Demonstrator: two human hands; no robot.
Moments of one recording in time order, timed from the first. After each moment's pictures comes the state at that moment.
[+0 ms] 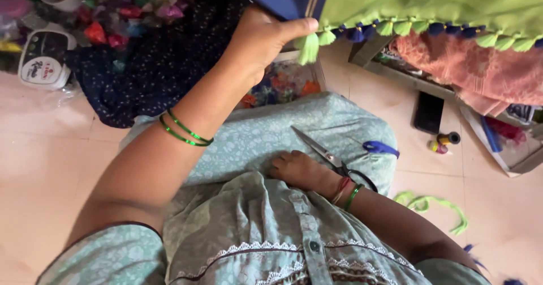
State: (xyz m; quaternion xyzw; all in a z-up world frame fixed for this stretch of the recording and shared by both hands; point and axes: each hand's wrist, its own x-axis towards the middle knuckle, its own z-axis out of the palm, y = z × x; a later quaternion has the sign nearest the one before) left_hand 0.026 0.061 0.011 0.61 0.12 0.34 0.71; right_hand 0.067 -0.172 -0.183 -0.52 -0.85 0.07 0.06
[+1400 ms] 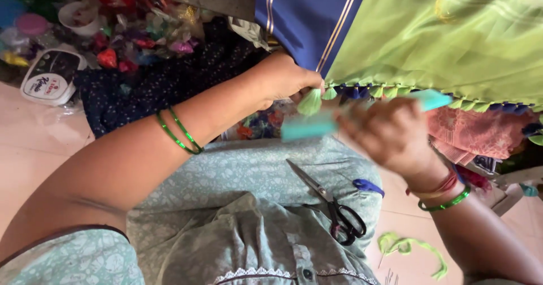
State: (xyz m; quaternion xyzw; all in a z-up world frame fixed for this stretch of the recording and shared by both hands) left_hand 0.016 0.061 0.070 0.70 0.22 0.13 0.67; right_hand 0.150 -0.155 0.095 -0.44 -0.80 -0.41 0.03
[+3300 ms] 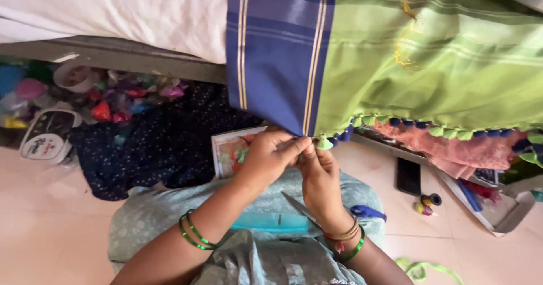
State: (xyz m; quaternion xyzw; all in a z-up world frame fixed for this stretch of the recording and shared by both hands) left_hand 0.015 0.018 0.006 0.70 0.10 0.37 0.61; right_hand 0.112 -0.089 -0.054 -0.40 -0.23 0.32 0.83
